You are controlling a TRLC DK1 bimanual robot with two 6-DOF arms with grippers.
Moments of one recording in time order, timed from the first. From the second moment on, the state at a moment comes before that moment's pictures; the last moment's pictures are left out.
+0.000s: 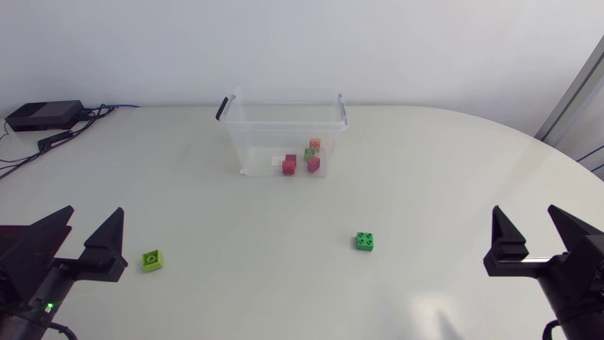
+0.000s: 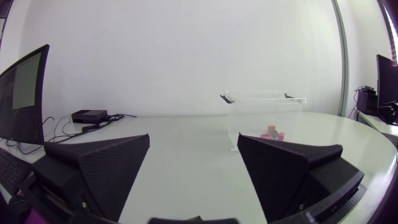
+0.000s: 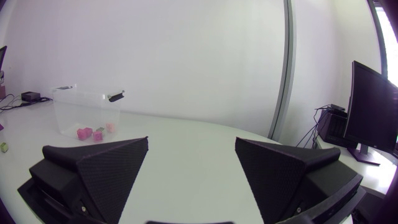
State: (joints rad) left arm 0.00 0.06 0.04 -0.04 0.01 0.03; right arm -0.10 0.06 0.03 -0.01 0.01 -0.11
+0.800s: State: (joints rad) left arm 0.04 0.80 0.68 -0.19 0.07 0.04; right arm -0.08 0.65 0.41 -0.08 -0.07 0.01
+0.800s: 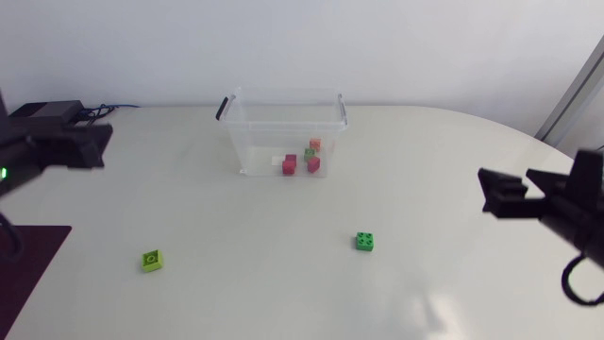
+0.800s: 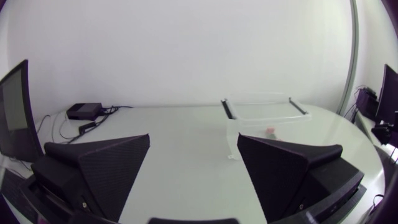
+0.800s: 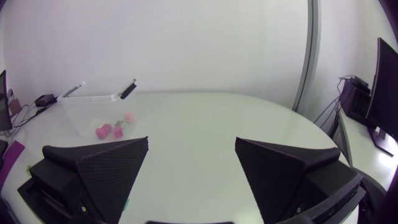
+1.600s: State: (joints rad) left arm 0.20 1.60 0.72 -0.73 0.27 1.44; right arm 0.29 1.55 0.76 -0.36 -0.26 -0.66
